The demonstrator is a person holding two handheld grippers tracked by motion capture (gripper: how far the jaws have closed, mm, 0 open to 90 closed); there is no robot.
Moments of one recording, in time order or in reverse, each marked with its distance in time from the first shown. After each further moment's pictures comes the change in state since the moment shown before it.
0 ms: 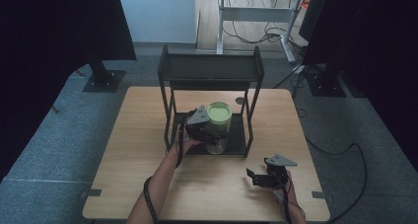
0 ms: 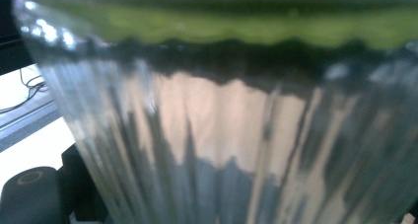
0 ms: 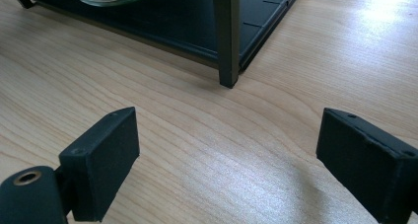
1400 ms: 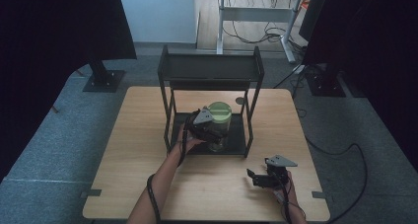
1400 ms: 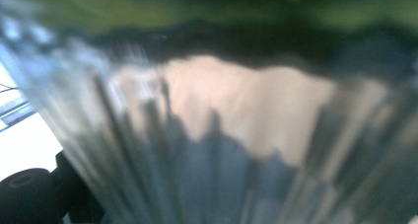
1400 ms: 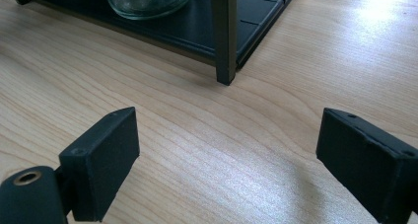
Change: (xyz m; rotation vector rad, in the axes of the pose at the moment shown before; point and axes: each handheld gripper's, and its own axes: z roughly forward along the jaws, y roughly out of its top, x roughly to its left) left arm 0.005 -0.018 0.019 0.077 0.090 -0.011; right arm 0.000 -0.001 -0.001 0.006 -0.012 -0.007
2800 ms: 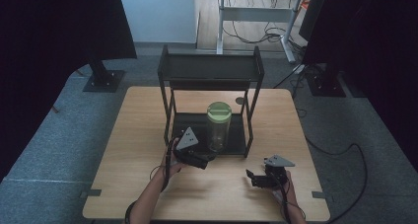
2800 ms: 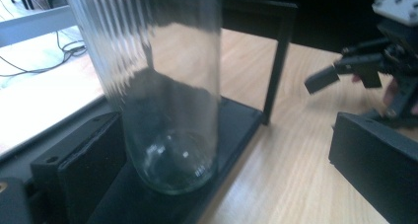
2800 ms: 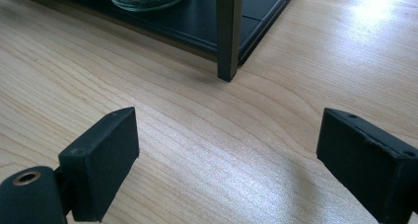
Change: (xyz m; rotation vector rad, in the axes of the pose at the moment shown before) left arm -0.053 -0.039 -0.074 0.012 0.027 -0.030; right arm 0.004 0.001 0.002 0.023 -0.020 -0.028
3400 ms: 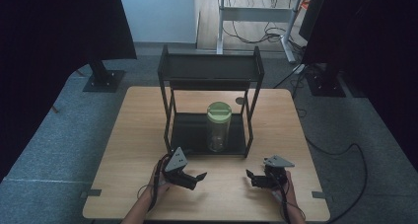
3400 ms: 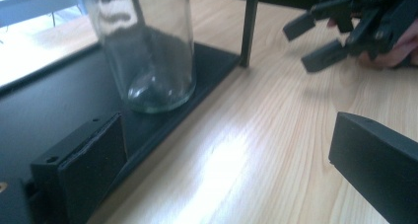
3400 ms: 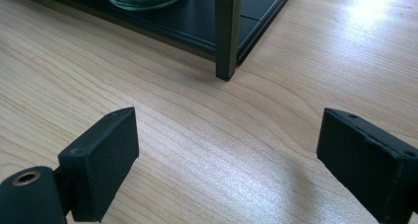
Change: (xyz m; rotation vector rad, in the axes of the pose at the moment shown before) left arm -0.021 -0.048 -0.040 0.062 0.014 0.004; right arm 0.001 0.000 0.000 -0.001 -0.015 -0.006
